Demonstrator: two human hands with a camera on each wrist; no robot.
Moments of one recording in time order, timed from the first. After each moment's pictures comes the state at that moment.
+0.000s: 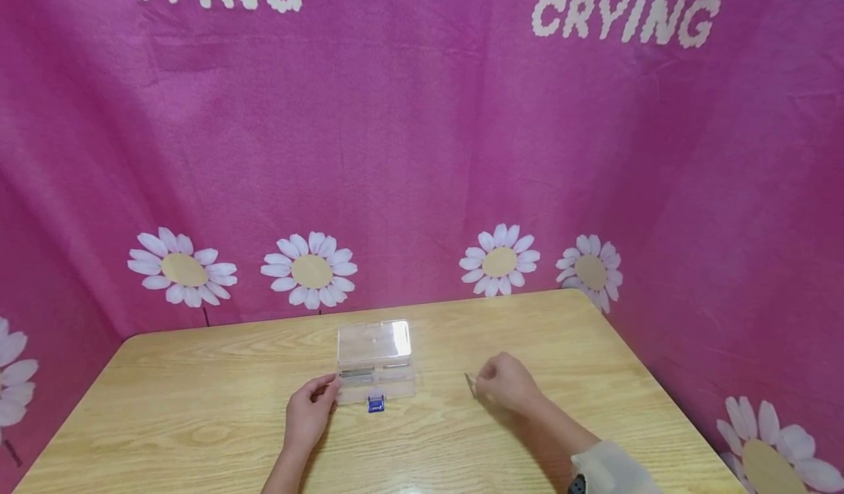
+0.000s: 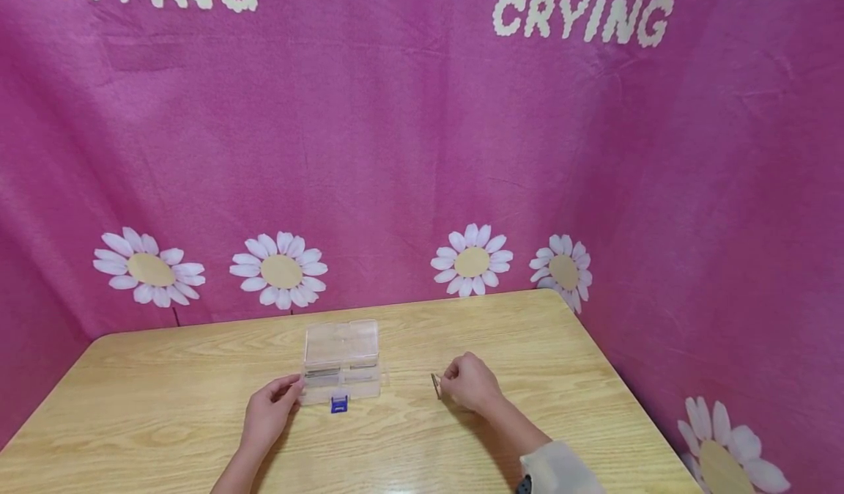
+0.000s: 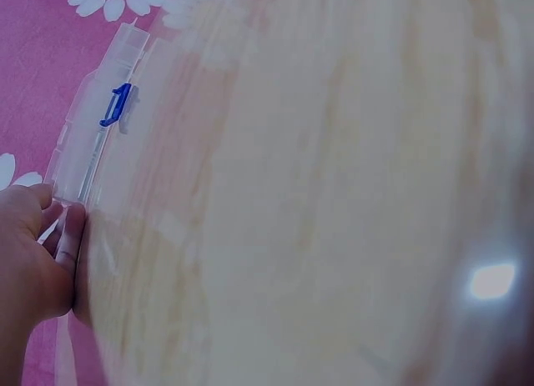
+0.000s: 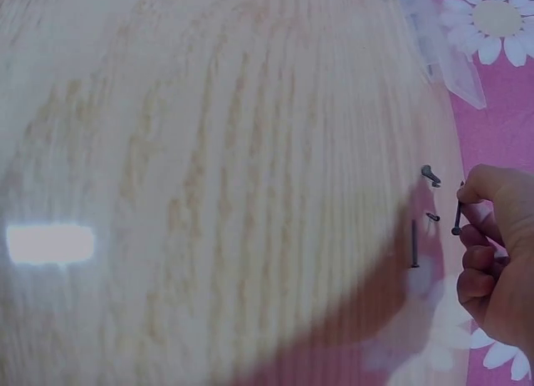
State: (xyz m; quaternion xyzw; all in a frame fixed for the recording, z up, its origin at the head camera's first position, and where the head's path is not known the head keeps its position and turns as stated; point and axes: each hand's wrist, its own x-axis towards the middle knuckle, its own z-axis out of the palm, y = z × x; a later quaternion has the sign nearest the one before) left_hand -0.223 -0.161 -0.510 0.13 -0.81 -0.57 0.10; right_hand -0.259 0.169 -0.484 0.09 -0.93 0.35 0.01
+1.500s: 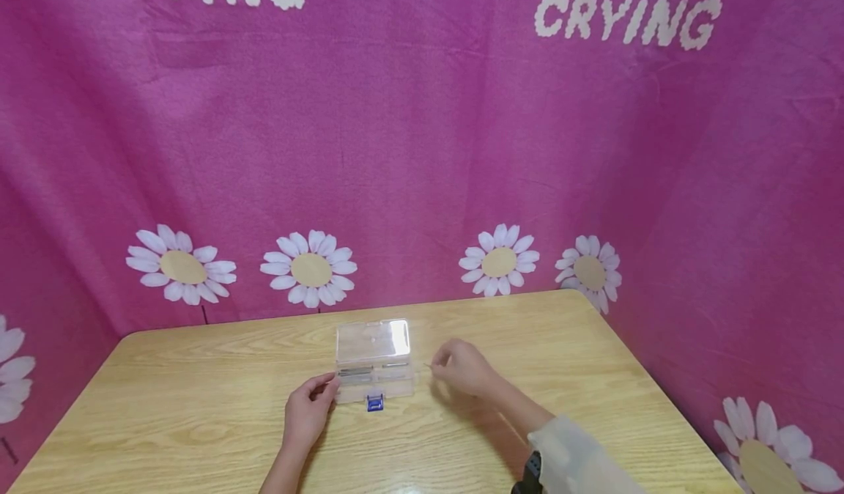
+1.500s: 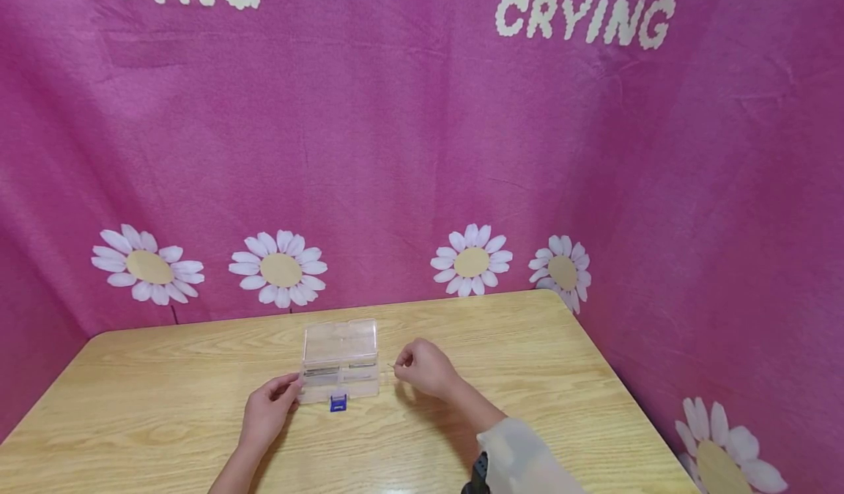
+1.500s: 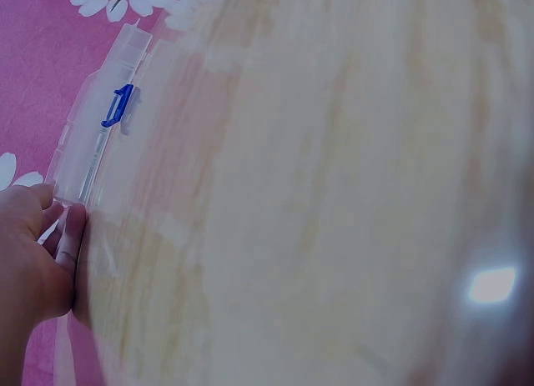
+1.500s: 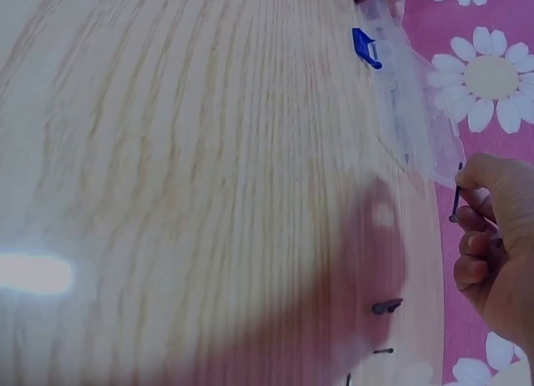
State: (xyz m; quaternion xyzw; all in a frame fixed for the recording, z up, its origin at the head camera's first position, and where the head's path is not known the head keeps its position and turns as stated) left_hand -0.225 -0.163 -0.511 0.13 -0.81 -0.56 0.10; right_hand -0.274 0.109 -0.460 0.19 -0.91 0.36 -0.01
